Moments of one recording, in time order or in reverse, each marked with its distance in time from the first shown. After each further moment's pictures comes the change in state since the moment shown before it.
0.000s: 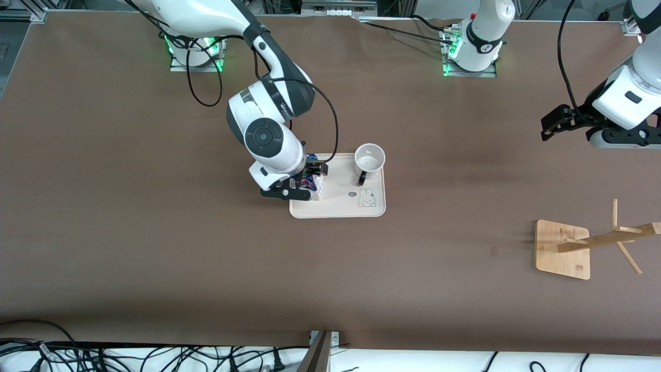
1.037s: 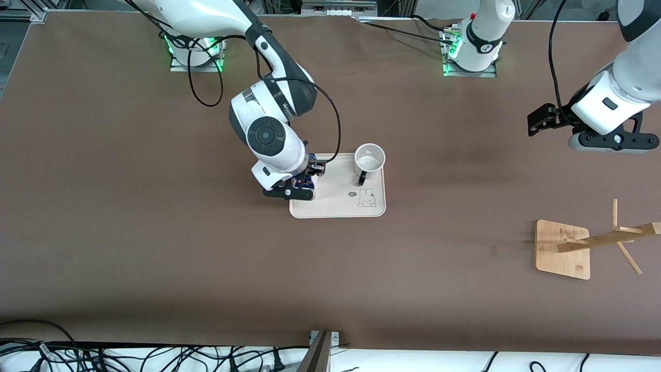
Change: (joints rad) left arm -0.006 0.055 -0.039 0.062 -0.003 -0.097 0.000; right arm 0.005 -0.001 0.002 0.006 0.000 0.008 0.000
